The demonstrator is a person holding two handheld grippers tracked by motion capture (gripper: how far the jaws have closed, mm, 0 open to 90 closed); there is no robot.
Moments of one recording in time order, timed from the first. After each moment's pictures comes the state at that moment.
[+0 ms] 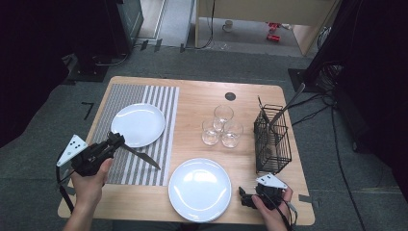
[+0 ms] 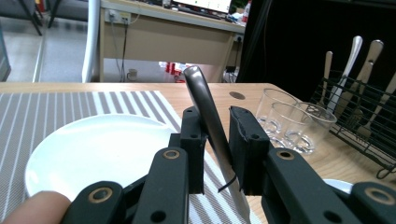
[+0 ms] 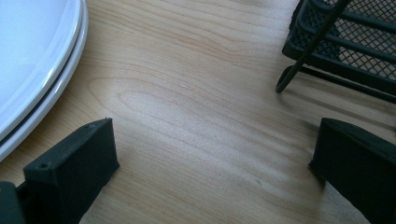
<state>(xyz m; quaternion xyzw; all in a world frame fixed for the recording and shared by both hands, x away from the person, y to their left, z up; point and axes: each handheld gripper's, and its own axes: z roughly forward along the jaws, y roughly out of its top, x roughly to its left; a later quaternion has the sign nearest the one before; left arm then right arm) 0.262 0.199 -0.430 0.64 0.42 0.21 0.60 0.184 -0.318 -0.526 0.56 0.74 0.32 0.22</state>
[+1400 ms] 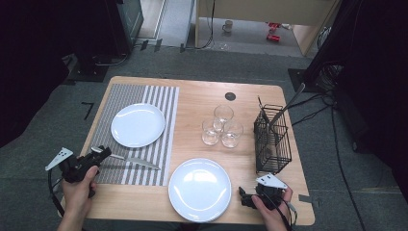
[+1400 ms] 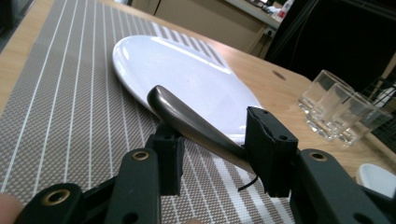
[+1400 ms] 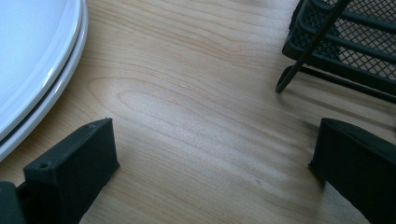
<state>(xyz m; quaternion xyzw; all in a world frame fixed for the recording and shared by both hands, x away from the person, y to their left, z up) 0.274 0.263 -0.511 0.60 0.53 0.15 0.58 0.184 -0.318 -0.526 0.56 0.74 0.32 0.22</state>
